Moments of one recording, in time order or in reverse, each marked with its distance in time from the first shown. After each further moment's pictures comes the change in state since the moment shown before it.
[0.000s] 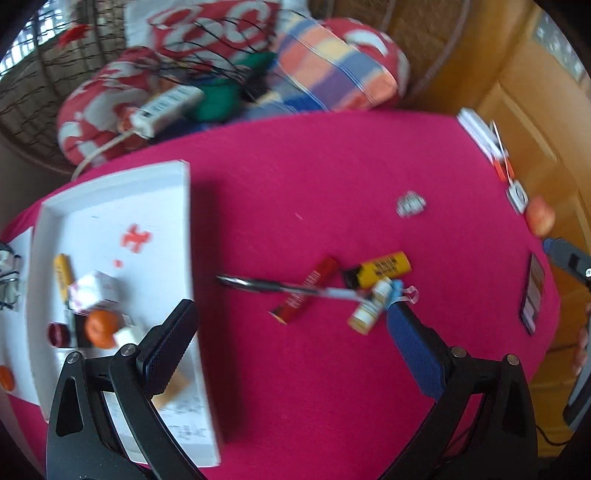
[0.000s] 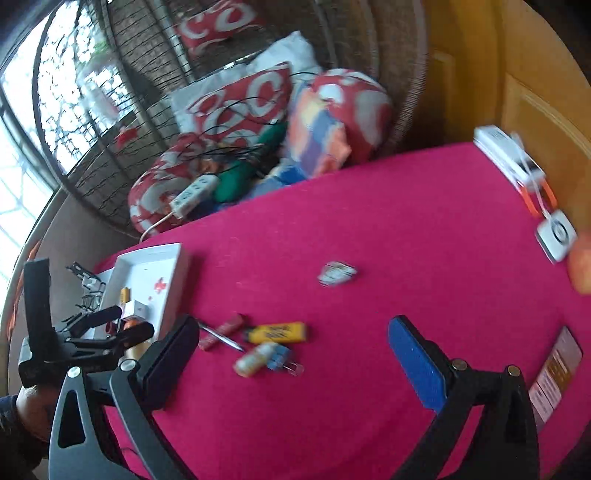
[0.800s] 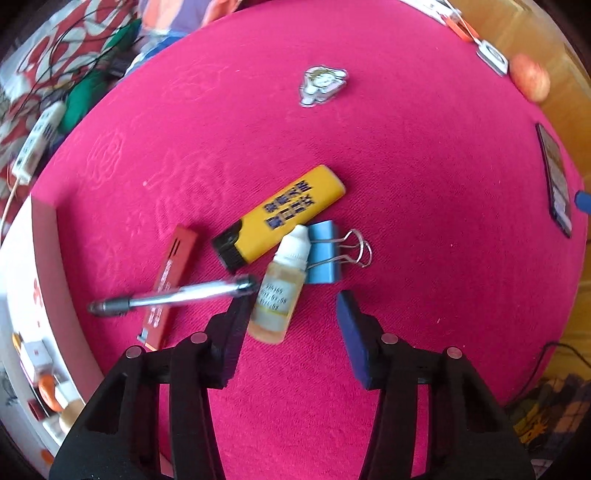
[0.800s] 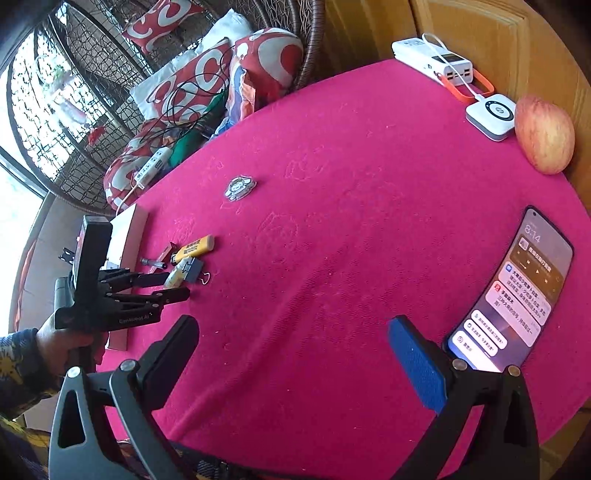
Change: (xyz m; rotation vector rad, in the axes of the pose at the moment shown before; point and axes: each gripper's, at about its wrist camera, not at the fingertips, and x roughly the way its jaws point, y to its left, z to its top) left arm 0.106 -0.085 -0.001 0.365 0.220 0.014; right arm -0.018 -0.097 -0.074 0.097 0.113 0.027
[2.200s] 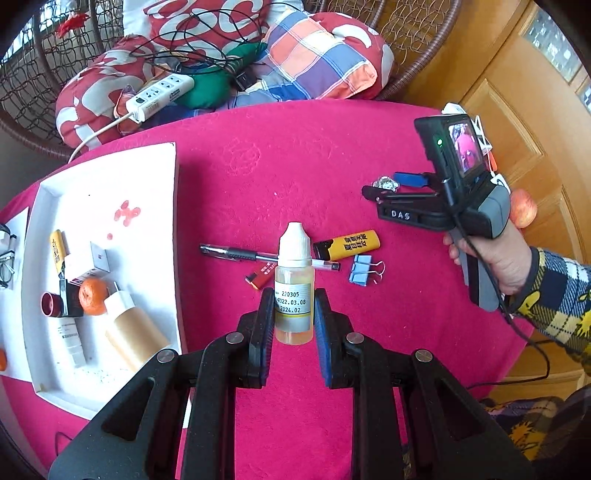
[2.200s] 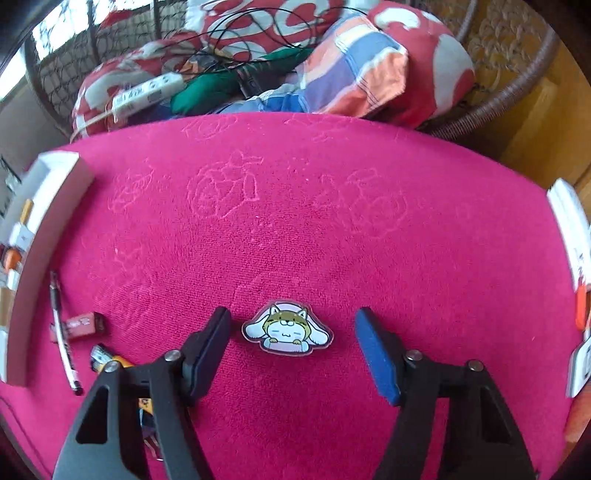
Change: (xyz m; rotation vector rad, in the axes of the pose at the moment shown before) left arm -0.121 0.078 -0.063 -0.404 -0.214 -0.054; right arm 0.178 0.119 0.110 -0.546 0.062 -0.236
